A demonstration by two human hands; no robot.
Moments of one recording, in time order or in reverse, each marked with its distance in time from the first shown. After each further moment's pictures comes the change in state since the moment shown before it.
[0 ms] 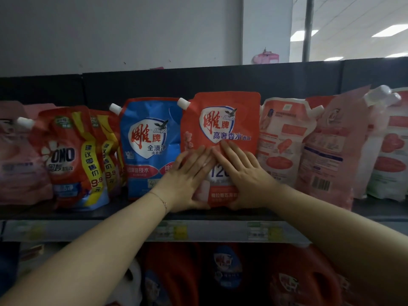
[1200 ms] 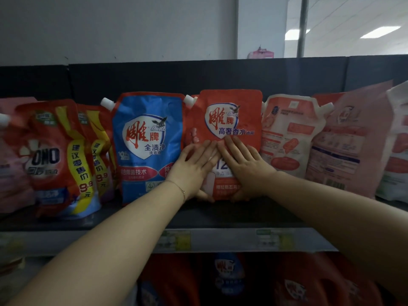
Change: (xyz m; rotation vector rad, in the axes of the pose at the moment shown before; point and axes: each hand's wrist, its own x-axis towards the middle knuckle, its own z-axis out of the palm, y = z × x) left_hand 0.044 -0.006 0.012 0.099 -0.289 -0.053; right_hand 0.042 0.021 0.017 -0.163 -0.227 0.117
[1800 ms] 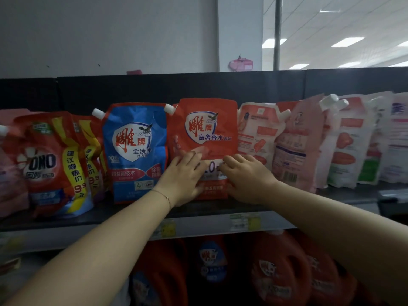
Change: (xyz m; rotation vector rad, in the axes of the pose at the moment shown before) left_hand -0.034 0.024 -0.045 -0.246 0.197 0.025; right_hand -0.083 -0.003 -0.030 -0.021 0.315 -0.041
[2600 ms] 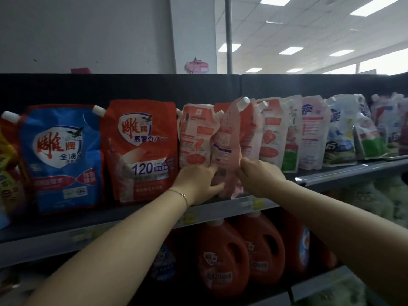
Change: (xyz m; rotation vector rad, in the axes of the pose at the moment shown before) left_hand 0.079 0.153 -0.039 -0.422 0.039 0.053; right_hand -0.122 0.091 -0.042 0.171 -0.289 0.665
